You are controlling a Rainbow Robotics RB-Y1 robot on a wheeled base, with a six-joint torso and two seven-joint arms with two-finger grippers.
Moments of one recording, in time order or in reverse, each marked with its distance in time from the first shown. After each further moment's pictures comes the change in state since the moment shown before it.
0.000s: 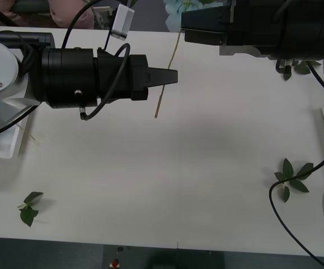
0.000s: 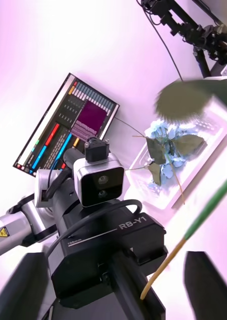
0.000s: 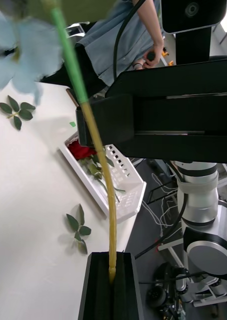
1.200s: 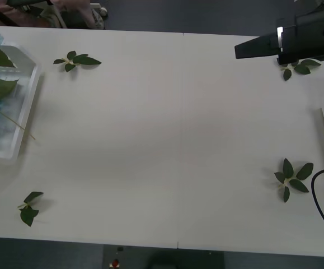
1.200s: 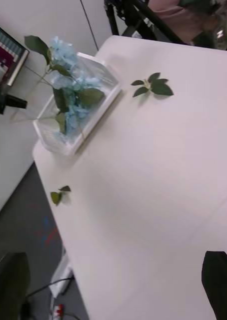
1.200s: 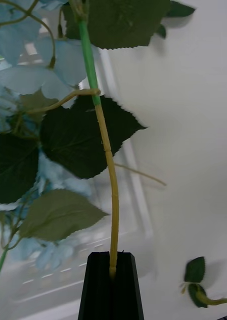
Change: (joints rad) right arm 0.011 -0.198 -0.135 0.000 0.206 0.263 0.118; left arm 0.388 0.162 1.022 0.563 -0.783 0.858 -0.316
